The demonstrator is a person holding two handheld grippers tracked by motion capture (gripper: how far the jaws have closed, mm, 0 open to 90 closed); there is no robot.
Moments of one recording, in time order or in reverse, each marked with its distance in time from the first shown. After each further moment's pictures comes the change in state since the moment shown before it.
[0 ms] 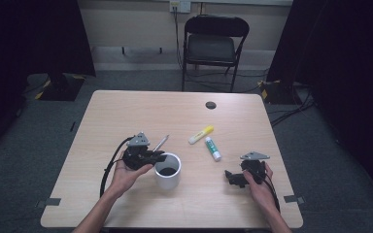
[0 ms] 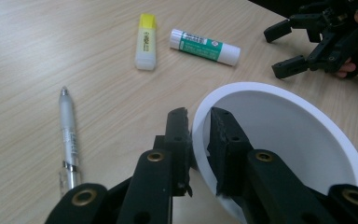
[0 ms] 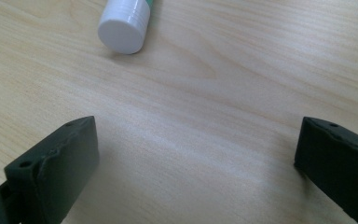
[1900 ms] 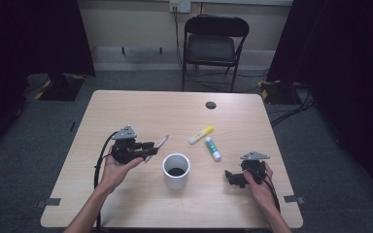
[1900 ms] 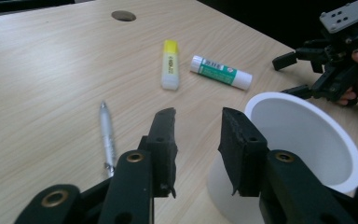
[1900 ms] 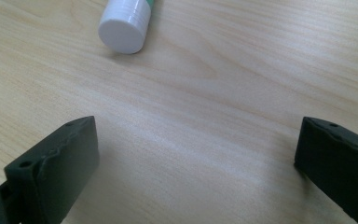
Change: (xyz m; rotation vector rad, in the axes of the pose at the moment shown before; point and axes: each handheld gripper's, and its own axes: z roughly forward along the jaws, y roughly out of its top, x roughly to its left) left arm 0.021 0.002 -0.033 -0.075 0.035 -0.056; right arm 0.000 0.000 0.000 0.000 0.002 -0.003
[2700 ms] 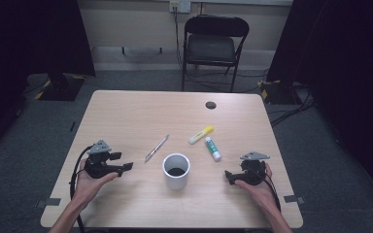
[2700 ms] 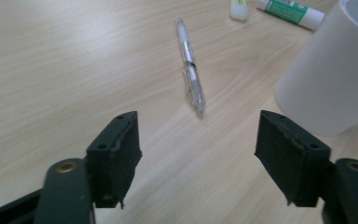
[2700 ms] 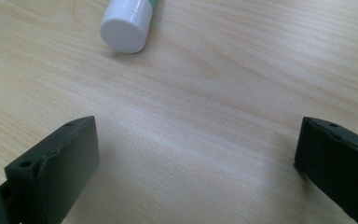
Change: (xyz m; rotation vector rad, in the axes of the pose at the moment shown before) left arm 0.027 -0.067 -0.052 0.129 0.181 -0.052; right arm 0.000 0.000 0.000 0.002 0.004 -0.006
